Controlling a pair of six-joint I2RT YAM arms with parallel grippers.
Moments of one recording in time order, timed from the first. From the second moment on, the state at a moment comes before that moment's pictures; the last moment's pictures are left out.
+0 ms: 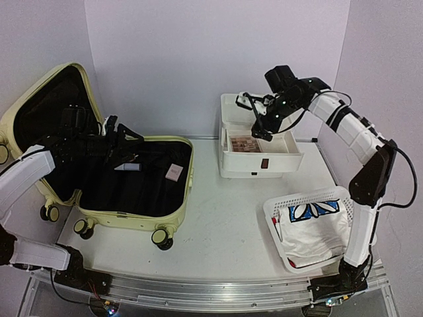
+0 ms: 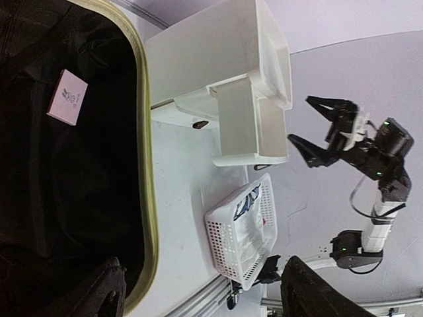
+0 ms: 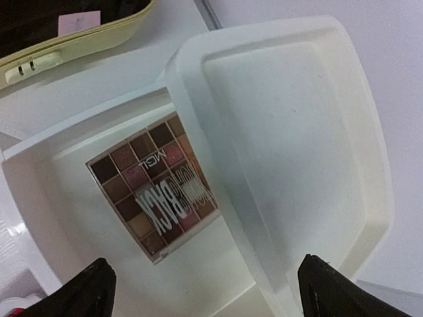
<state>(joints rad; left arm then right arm) -0.26 1.15 1.06 -0.43 0.72 -0.81 0.55 1.96 2.15 -1.02 0.08 -0.73</state>
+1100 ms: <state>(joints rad) -0.45 2.28 2.00 -0.88 0.16 -0.27 0.55 1.12 1.37 -1.05 -0.04 0.39</state>
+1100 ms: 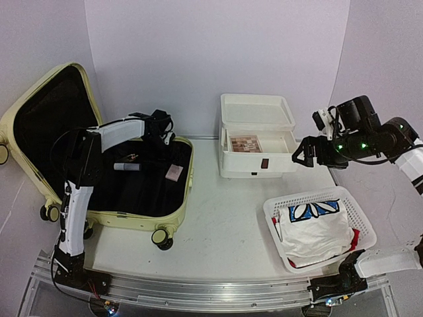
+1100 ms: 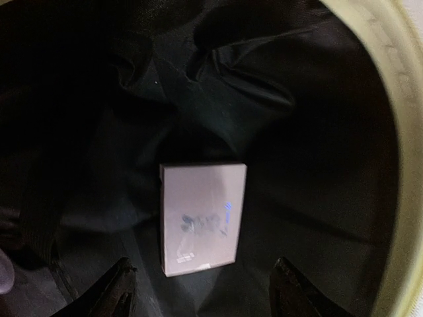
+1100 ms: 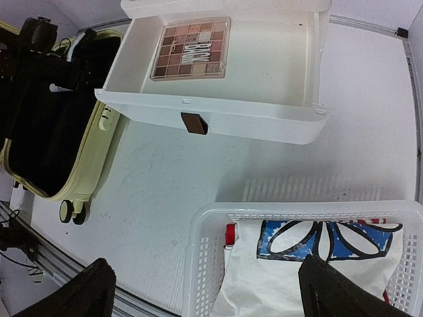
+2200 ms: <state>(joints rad) -0.54 2.45 2.12 -0.93 -0.09 -0.22 0.55 1.12 1.34 -1.06 -0.04 0.41</state>
